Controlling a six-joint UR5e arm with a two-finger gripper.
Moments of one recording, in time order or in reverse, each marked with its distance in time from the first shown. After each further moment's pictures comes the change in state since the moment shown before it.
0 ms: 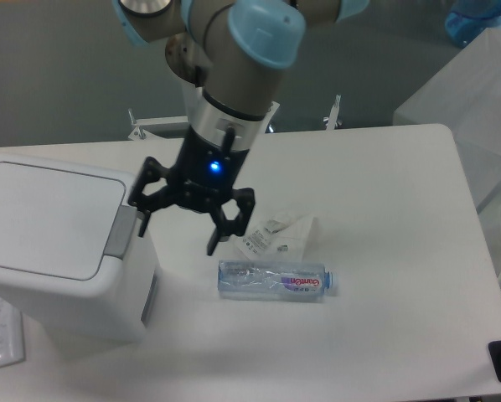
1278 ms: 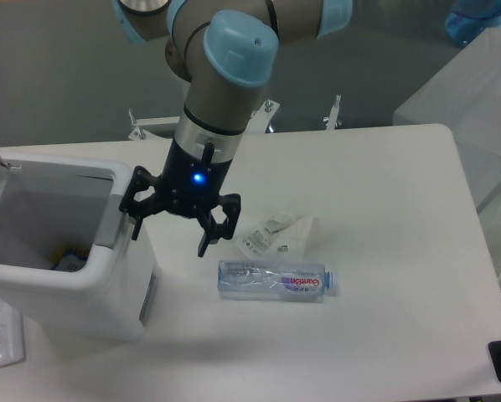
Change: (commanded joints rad) arm -0.005 -0.015 -0.020 0.015 0.061 0.000
